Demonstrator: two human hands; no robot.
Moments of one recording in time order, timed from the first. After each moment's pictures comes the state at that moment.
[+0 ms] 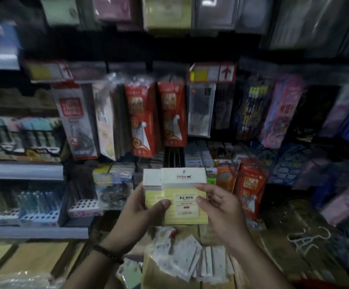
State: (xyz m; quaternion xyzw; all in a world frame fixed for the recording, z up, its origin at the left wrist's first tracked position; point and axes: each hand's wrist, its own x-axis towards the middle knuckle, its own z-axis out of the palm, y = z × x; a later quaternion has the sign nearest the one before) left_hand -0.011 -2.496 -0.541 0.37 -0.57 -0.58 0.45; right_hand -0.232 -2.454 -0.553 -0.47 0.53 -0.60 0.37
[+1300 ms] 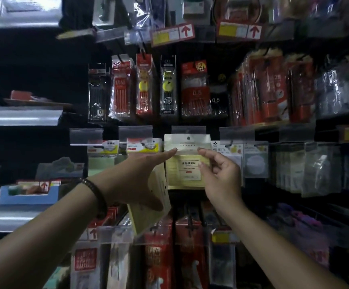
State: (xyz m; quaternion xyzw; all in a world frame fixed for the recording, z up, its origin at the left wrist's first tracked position) left_hand 0.030 -2.614 -0.121 0.39 -0.89 0.04 0.23; right_hand -0.199 -2.621 -0.181 -0.58 0.31 -0.75 0.08
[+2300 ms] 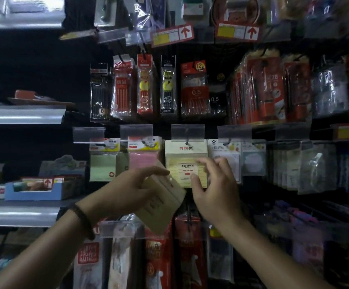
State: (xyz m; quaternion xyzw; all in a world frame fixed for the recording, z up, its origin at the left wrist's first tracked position) left_hand 0.042 -2.605 -0.160 0.38 -0.85 -0.15 0.33; right_hand -0.194 -2.596 -0.205 -0.63 0.46 -0.60 -0.19
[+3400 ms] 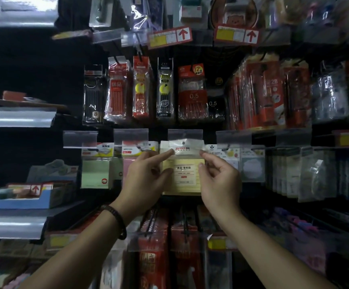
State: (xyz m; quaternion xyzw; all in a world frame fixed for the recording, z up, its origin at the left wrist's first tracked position) left_hand -0.013 -2.658 -0.163 0.29 -0.76 0.01 0.58; right_hand -0.202 -2.630 -0.183 -0.55 0.35 -0.76 -0.03
